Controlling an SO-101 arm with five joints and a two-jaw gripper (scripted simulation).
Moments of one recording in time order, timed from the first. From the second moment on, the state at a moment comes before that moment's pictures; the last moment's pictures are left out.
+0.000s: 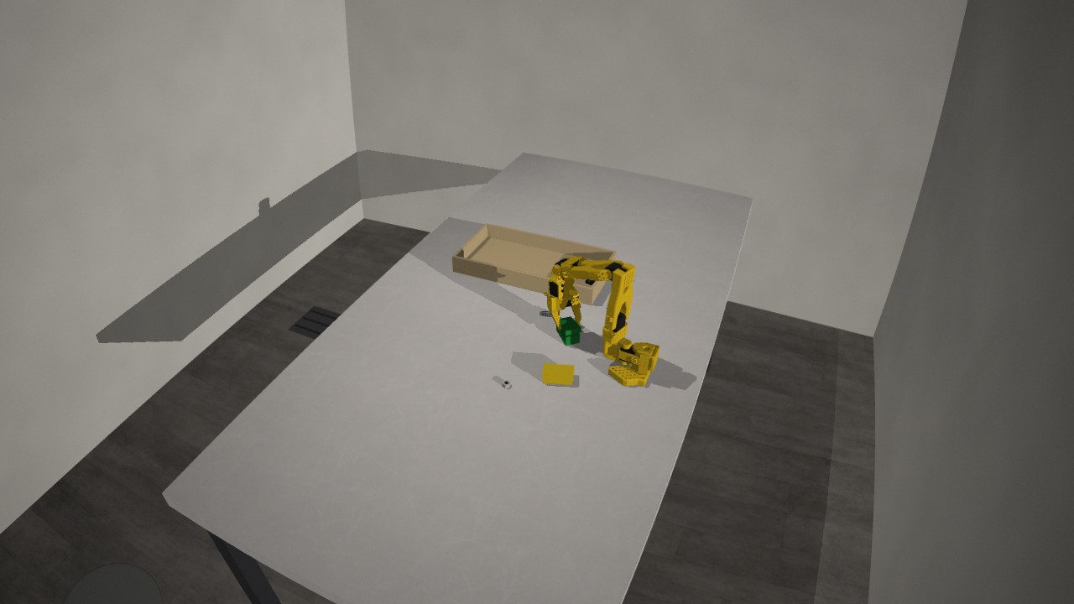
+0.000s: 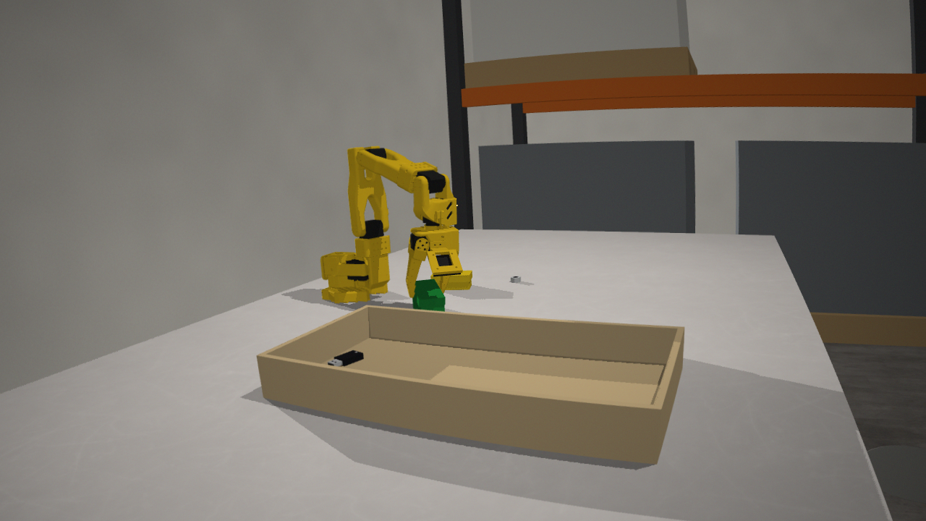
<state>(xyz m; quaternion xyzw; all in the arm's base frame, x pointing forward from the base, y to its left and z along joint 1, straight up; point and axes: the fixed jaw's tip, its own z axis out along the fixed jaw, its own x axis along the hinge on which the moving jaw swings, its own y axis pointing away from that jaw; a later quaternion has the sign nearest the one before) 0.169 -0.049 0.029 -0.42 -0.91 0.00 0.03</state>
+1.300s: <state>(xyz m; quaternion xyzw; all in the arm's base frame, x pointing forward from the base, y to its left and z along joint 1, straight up) 0.168 -0.047 0.030 -0.41 -0.91 0.00 0.03</state>
